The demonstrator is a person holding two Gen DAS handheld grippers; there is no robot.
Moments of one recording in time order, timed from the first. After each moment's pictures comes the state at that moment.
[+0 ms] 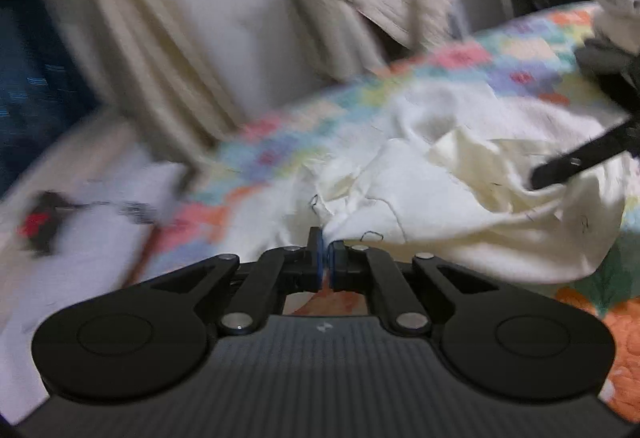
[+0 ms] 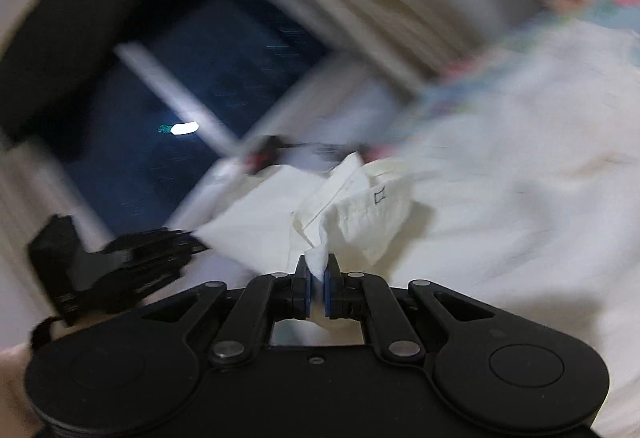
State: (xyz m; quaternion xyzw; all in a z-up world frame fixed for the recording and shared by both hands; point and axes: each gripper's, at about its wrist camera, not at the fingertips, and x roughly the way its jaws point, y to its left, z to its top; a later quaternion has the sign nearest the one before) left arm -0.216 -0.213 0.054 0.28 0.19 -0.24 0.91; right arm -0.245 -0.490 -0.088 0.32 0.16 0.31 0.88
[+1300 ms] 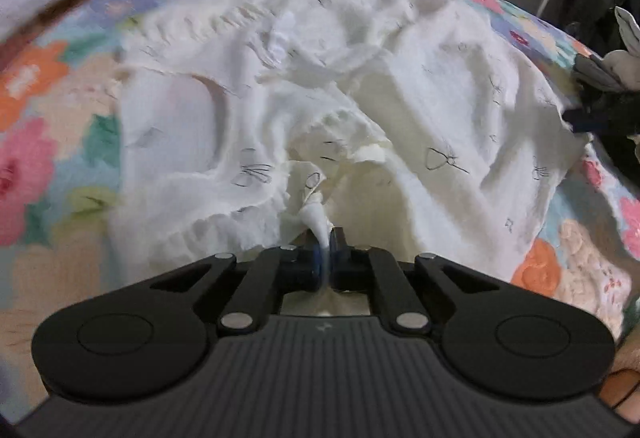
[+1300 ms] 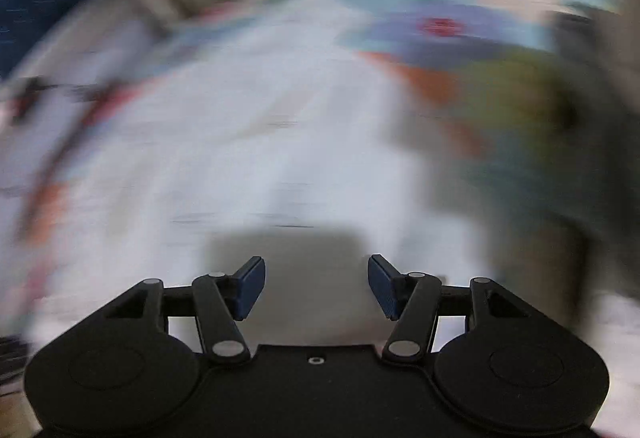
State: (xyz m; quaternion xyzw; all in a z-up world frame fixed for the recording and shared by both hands) left arm -0.233 -0.168 -0.044 0.08 0.43 -0.25 0.86; right arm -0.280 -0.572 -0.088 0.22 0.42 -0.13 0.87
